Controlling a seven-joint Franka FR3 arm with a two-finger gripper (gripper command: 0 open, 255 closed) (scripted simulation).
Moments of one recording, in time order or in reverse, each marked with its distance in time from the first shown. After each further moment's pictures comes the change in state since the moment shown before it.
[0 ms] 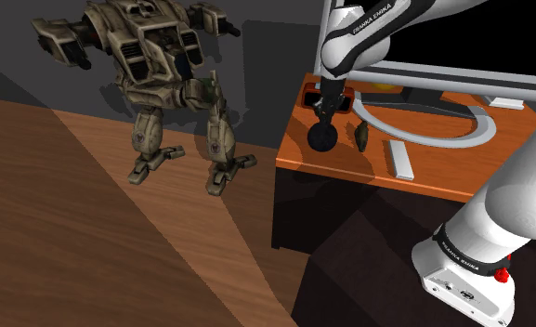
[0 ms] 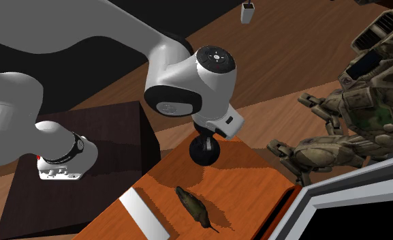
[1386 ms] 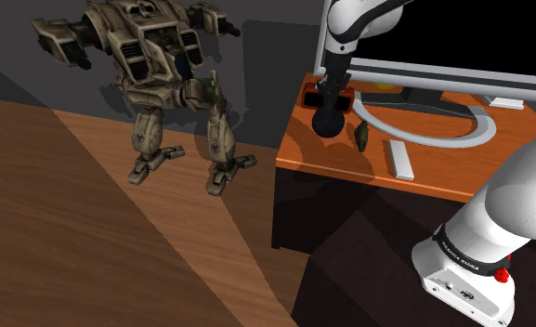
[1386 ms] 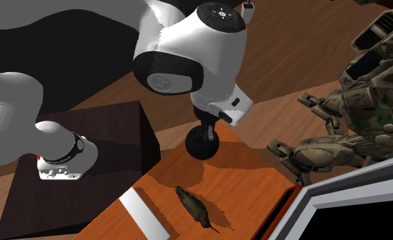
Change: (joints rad) arm 0.000 -0.102 0.000 0.086 -0.010 -0.188 0.001
